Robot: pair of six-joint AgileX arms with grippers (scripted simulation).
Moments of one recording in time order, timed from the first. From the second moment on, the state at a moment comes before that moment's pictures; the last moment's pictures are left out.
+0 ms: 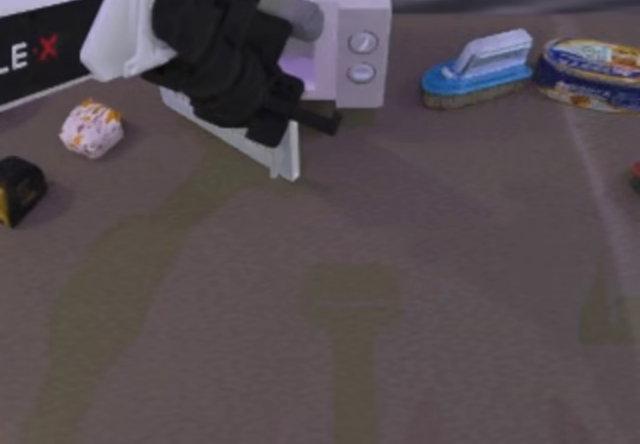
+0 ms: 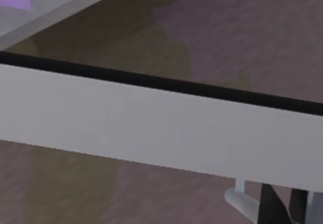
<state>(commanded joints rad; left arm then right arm) -0.50 1.87 1.45 -0.62 0.01 0.02 0.00 0.00 0.00 0.00 0.00 0.00</state>
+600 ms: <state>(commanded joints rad) -0.49 1.85 1.42 -0.62 0.04 0.07 0.00 0.00 0.00 0.00 0.00 0.00</state>
